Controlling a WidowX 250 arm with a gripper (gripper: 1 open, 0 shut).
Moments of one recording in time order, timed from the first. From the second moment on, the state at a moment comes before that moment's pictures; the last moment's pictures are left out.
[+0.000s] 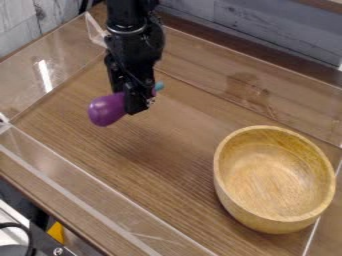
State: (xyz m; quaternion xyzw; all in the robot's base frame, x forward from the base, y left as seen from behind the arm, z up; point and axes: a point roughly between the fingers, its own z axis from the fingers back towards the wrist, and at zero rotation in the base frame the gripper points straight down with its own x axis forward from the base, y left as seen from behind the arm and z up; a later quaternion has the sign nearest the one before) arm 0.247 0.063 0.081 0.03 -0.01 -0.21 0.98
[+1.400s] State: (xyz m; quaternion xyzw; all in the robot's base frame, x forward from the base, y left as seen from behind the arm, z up) arm 0.249 -0.017 0.090 -0.01 -0.01 -0.20 0.98
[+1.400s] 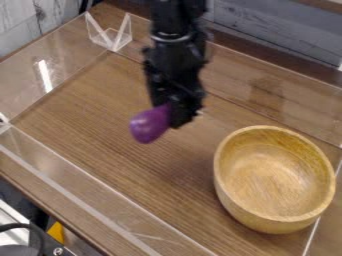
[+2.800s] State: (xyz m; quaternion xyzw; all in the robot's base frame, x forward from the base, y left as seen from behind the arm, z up) arm 0.260 -0.113 0.066 -0.02 -0.04 -0.29 0.95
